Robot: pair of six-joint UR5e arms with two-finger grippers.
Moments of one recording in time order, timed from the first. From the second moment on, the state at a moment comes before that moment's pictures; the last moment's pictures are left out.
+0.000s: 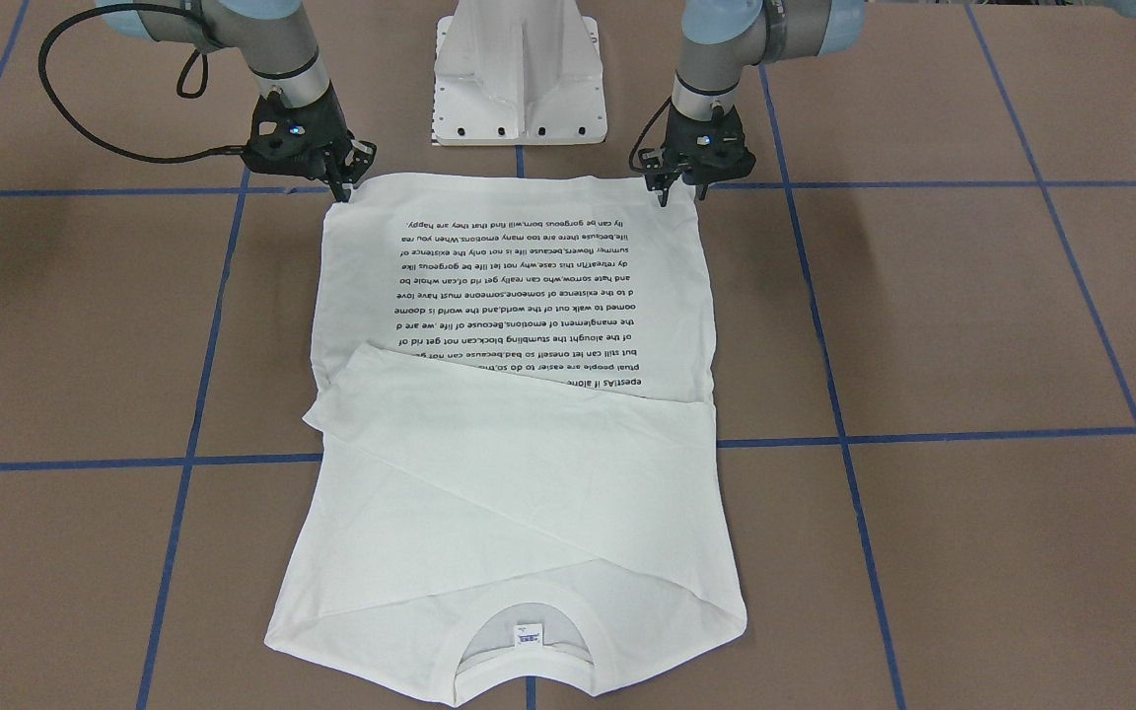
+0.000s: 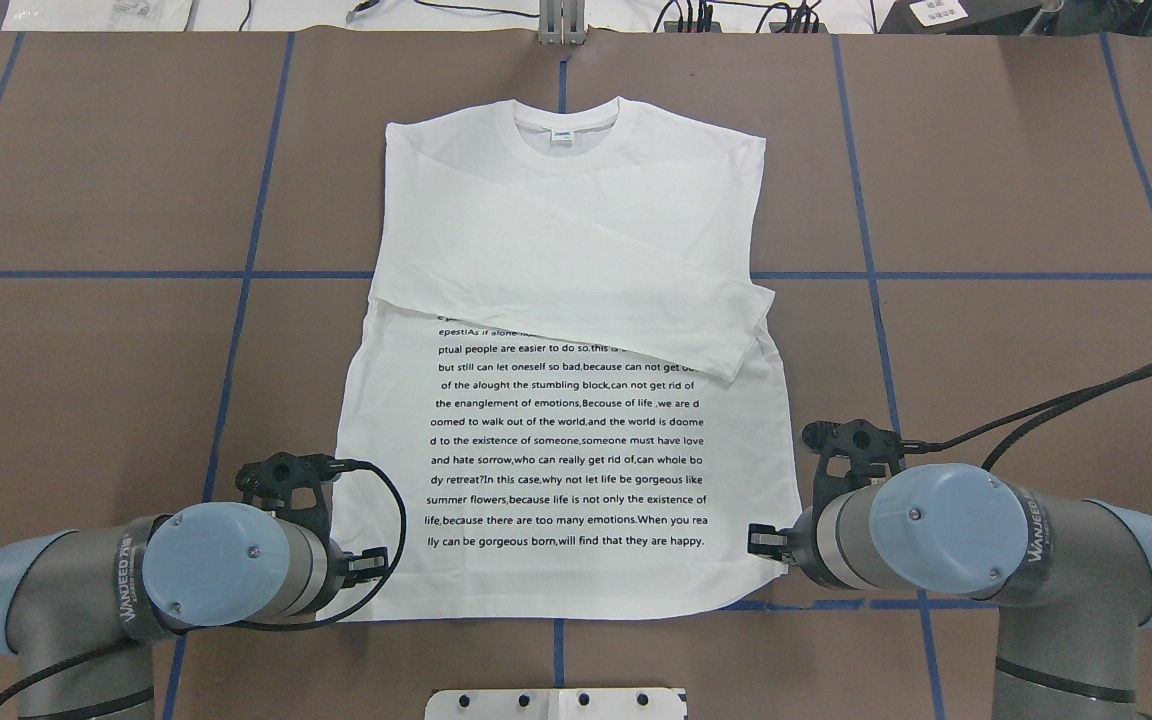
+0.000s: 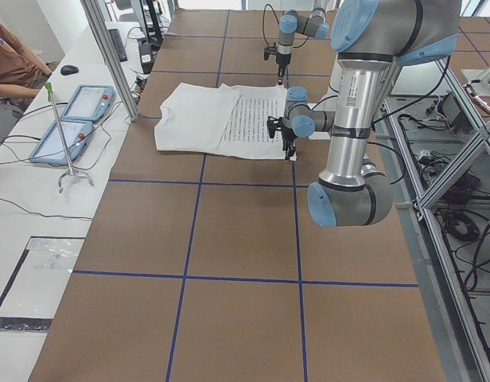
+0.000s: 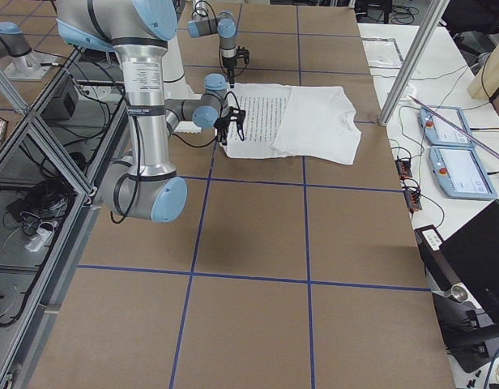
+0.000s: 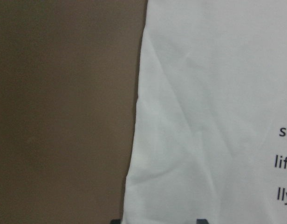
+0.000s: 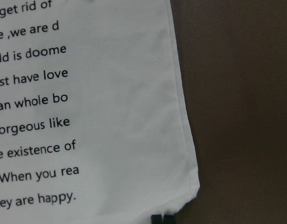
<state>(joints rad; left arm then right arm) -0.23 -1.79 -2.00 -1.67 -1.68 -1.56 0.28 -1.45 2.11 -1.43 1.73 1.53</state>
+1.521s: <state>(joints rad) -0.21 -1.78 -2.00 -1.67 -1.68 -1.56 0.28 -1.45 2.10 -1.43 1.72 1.53</state>
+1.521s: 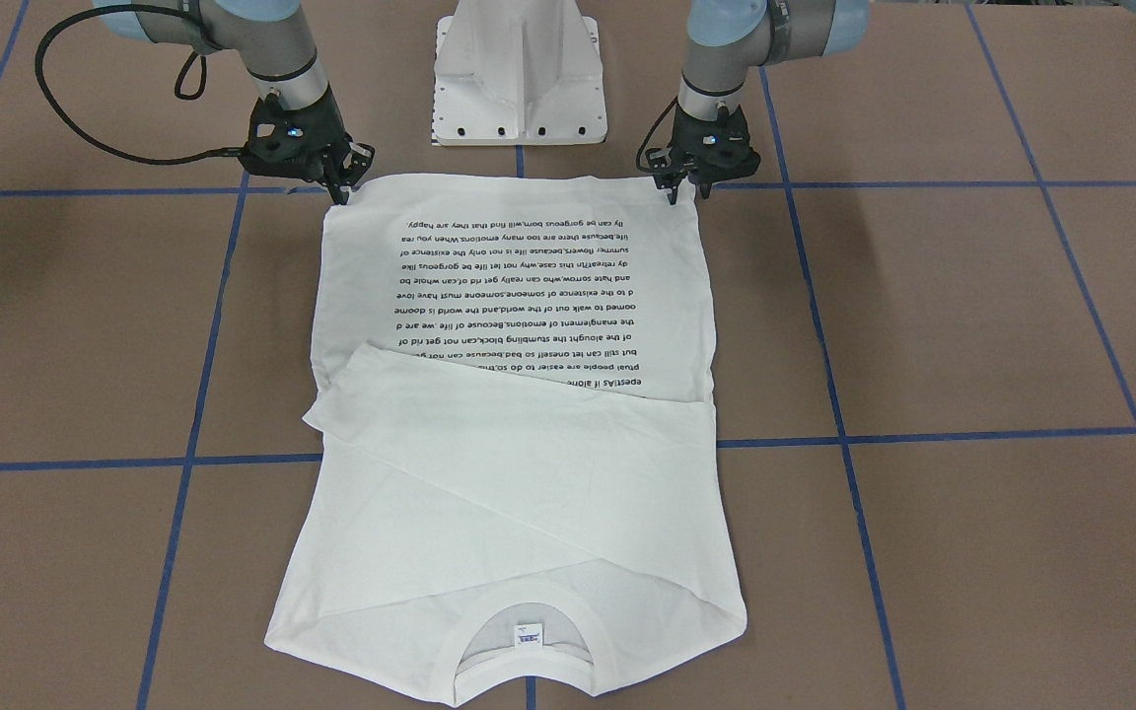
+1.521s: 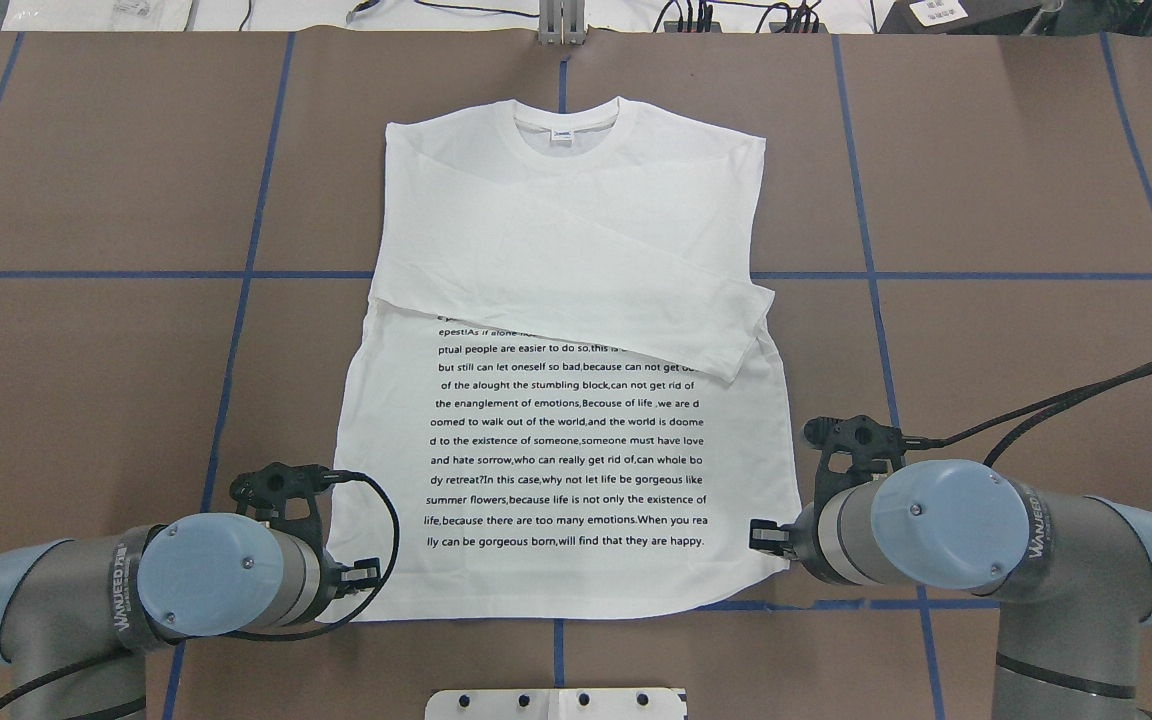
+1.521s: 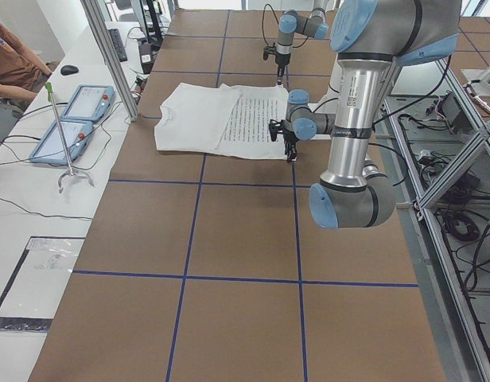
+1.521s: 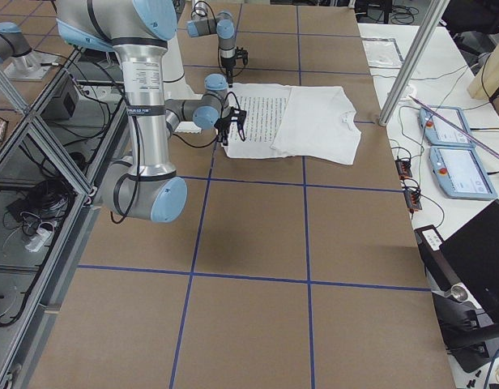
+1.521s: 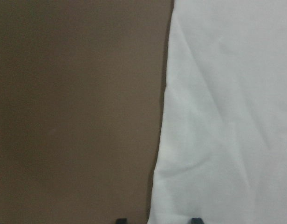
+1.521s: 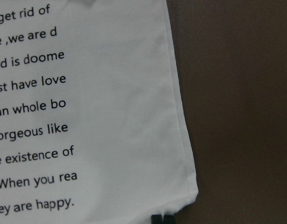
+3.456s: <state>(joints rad) -0.24 -1.76 -2.20 -1.67 -1.73 -1.49 0.49 -1.66 2.10 -0.99 2.00 1.47</state>
